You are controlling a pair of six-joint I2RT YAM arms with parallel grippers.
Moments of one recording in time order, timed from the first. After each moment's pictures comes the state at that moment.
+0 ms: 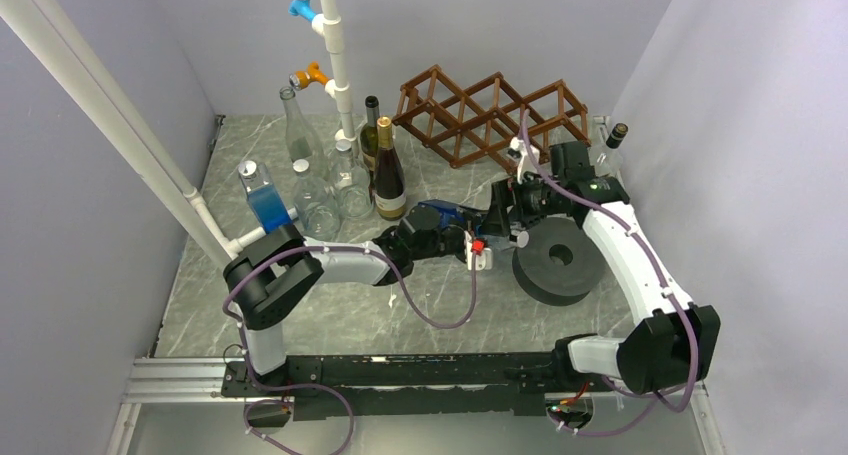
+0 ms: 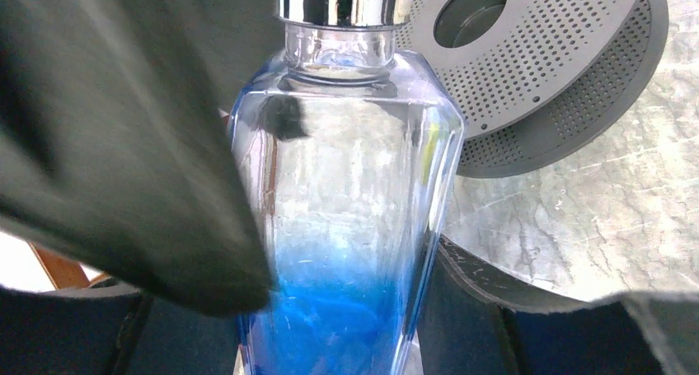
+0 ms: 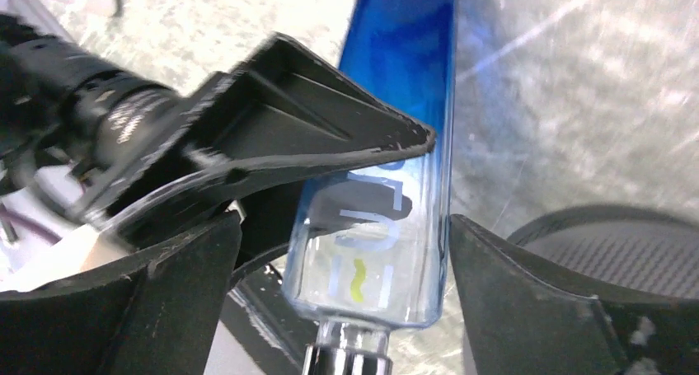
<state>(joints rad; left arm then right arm) -0.97 1.81 0.97 0.72 0.34 0.82 0.20 1.27 1.12 -0.80 -0.59 -0.04</state>
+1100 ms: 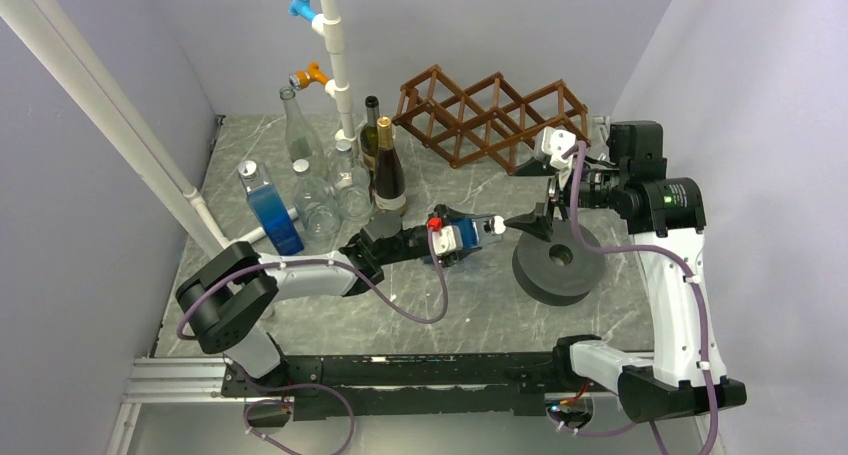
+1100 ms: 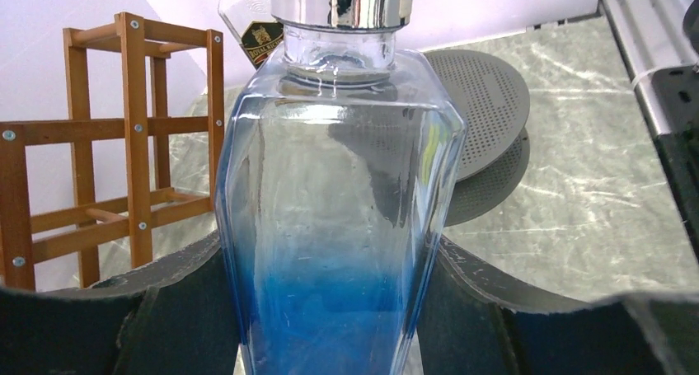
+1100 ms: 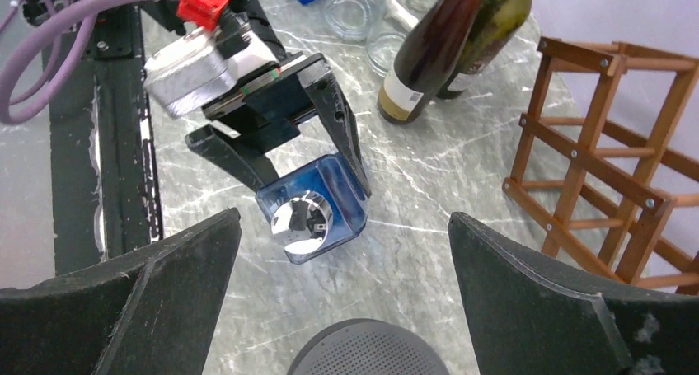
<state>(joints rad) -0.93 1.59 0.77 0.86 0.42 0.37 0.09 1.12 1.56 -1.15 -1.01 -0.83</state>
